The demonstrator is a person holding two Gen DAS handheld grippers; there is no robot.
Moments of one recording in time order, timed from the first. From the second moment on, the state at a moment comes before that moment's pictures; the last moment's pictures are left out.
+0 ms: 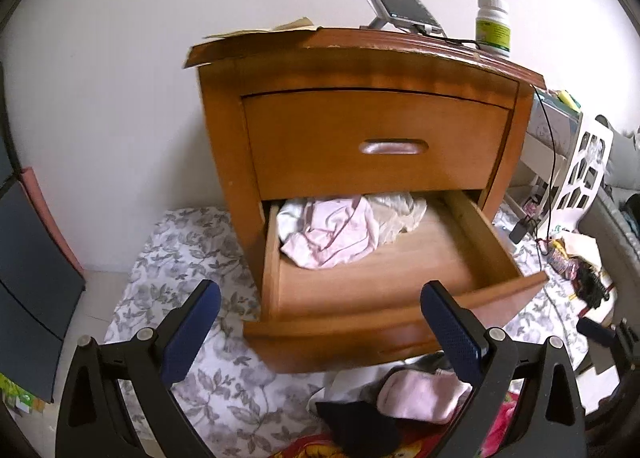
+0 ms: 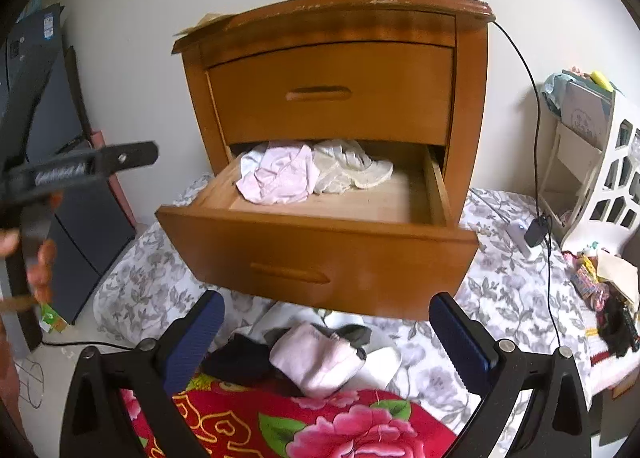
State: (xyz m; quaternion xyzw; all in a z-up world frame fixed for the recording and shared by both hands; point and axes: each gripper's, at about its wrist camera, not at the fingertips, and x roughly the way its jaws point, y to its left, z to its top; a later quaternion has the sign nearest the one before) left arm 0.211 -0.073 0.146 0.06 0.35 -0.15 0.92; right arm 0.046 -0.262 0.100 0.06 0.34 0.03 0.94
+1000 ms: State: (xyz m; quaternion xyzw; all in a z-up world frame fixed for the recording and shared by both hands) left arm 0.394 -0.146 0.032 0.02 0.56 -0.04 0.83; right arm 0.090 -0.273 0.030 0.09 0.40 0.06 0.91
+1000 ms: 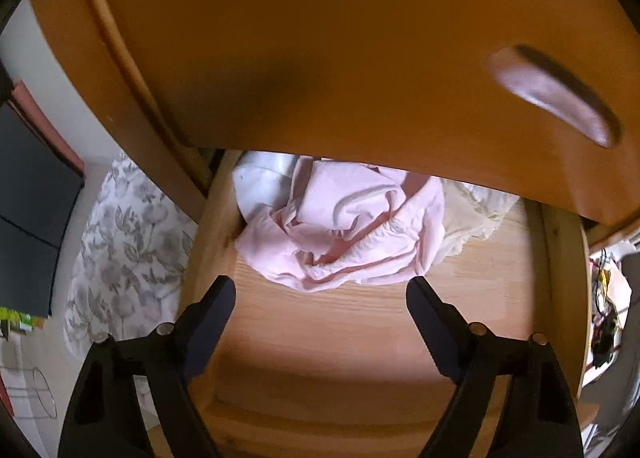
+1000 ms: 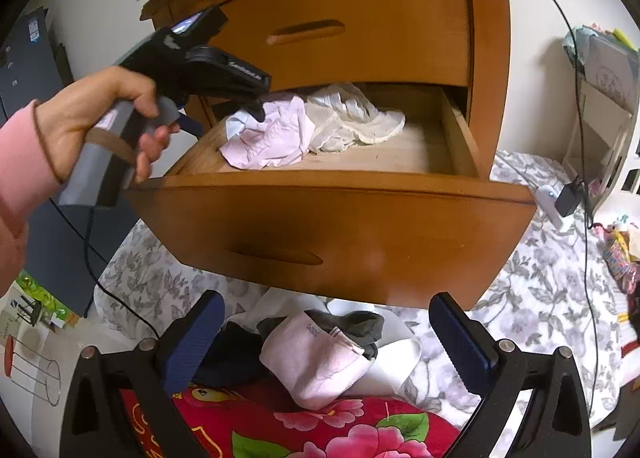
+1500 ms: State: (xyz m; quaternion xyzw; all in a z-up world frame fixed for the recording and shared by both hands) left arm 0.429 -0.147 -0.004 0.00 0.60 -0.02 0.80; right arm 0.095 -0.277 0.021 0.11 0.41 0.07 0.90
